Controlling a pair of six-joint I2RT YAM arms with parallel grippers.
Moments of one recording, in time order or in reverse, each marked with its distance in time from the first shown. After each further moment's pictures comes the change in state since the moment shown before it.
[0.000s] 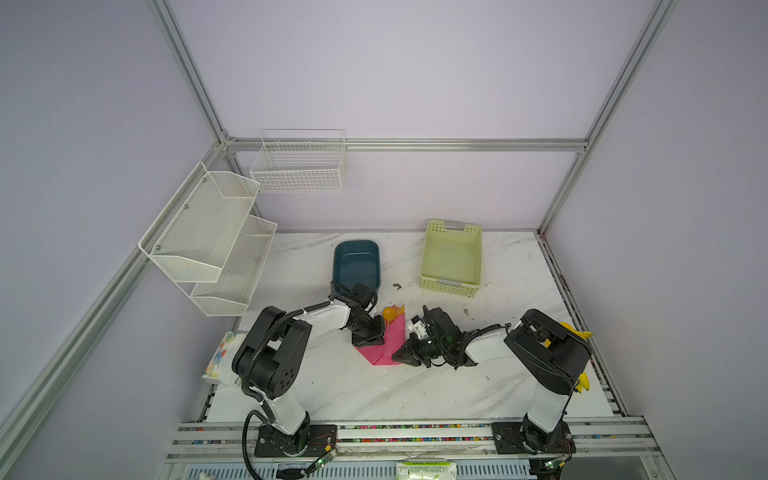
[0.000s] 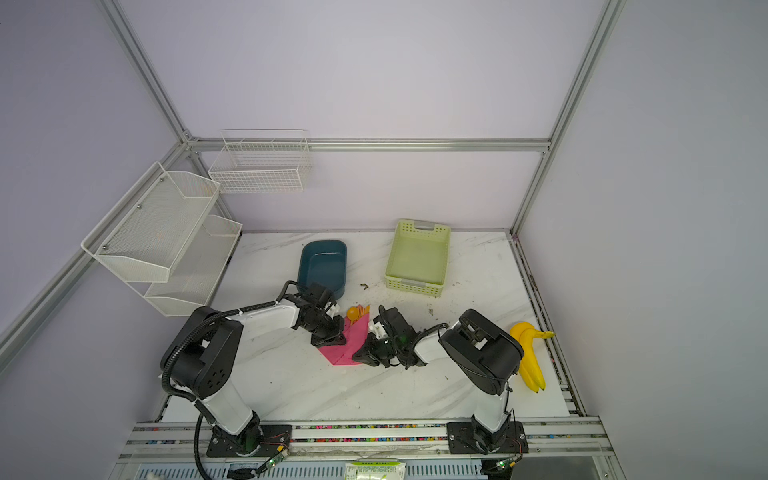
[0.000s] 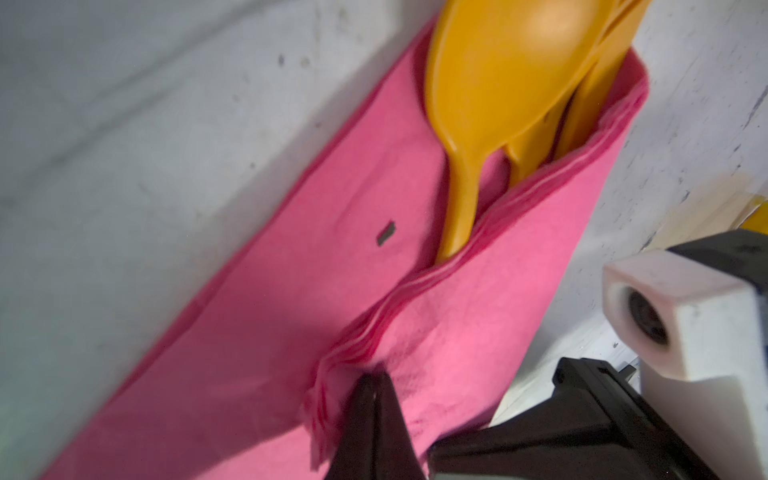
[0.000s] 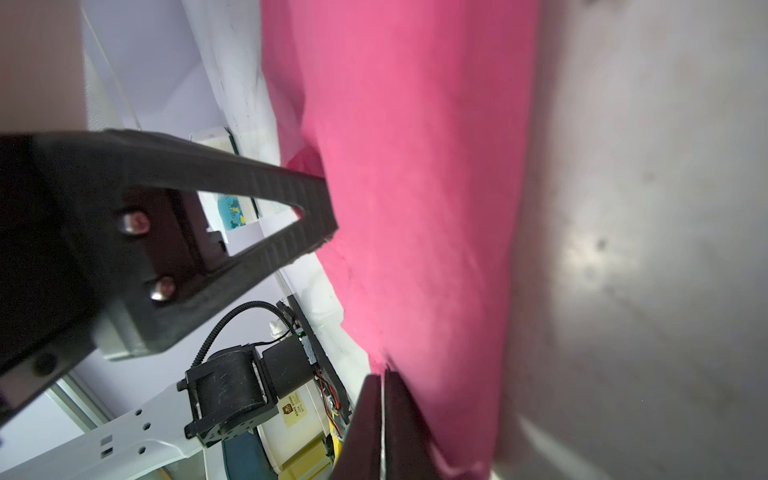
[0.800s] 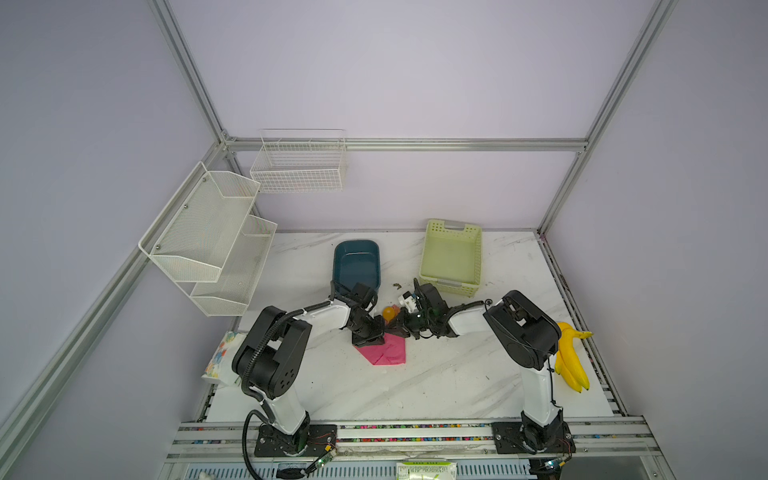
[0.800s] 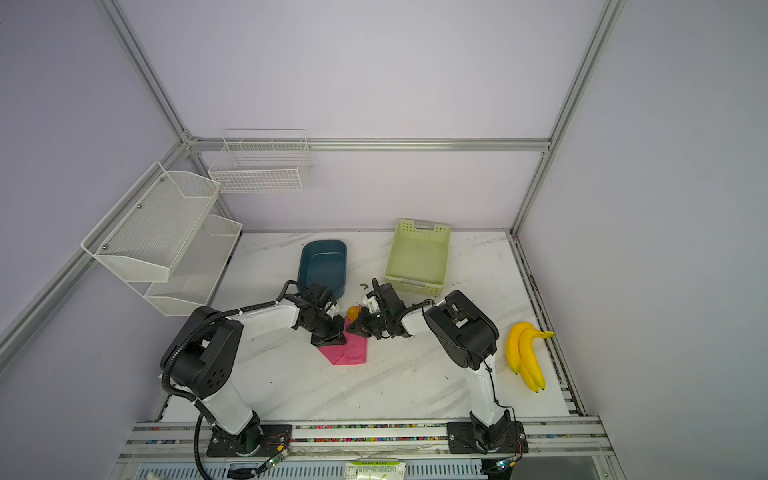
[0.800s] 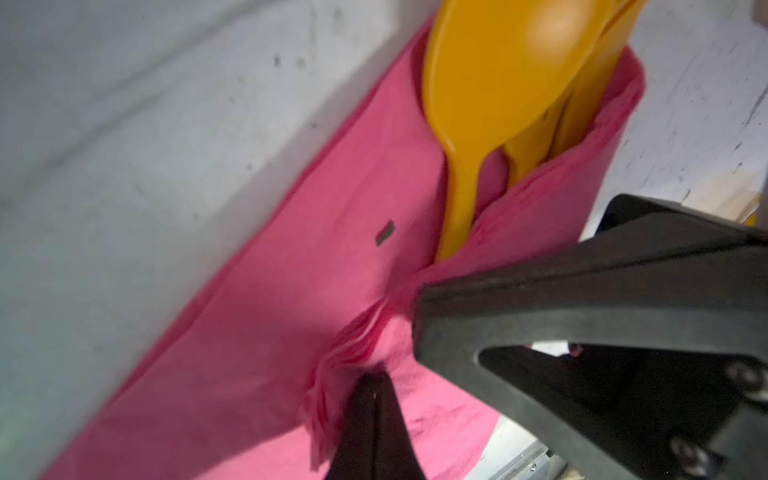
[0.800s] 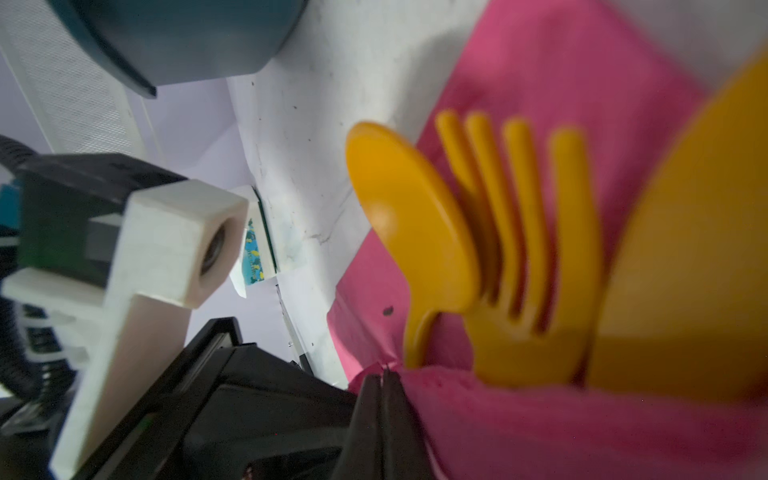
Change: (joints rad) left arm -0.001 0.000 0.000 0.000 -0.003 0.002; right arm -0.095 0.235 0.338 -0.135 -0.034 -0.140
